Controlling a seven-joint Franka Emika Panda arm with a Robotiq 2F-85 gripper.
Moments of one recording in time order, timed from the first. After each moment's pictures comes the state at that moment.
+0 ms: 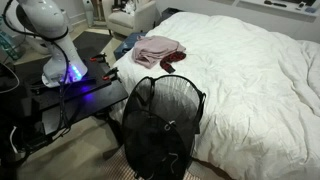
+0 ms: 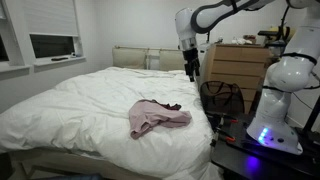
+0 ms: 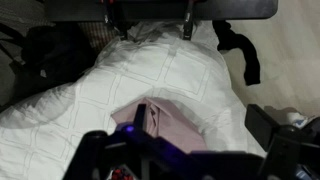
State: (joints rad) arm 0.05 -0.24 0.22 -2.30 -0.02 1.77 0.26
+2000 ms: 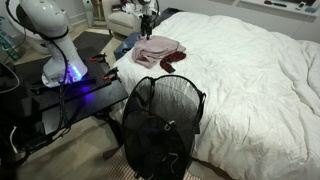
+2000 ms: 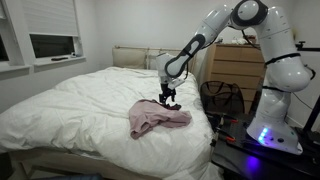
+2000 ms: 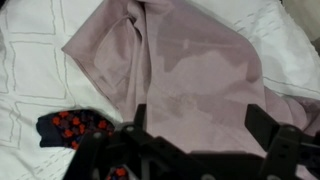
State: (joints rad) arm 0.09 0.45 0.04 -2.05 -0.15 2.32 0.41
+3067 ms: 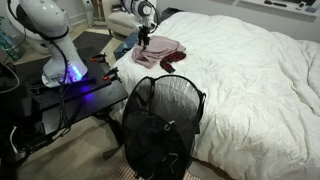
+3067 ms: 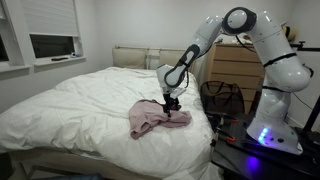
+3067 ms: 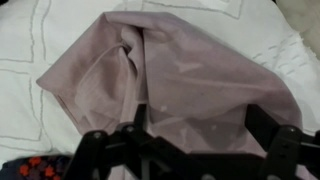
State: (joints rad) arm 0.10 0.58 0.02 -2.04 -0.09 2.33 0.34
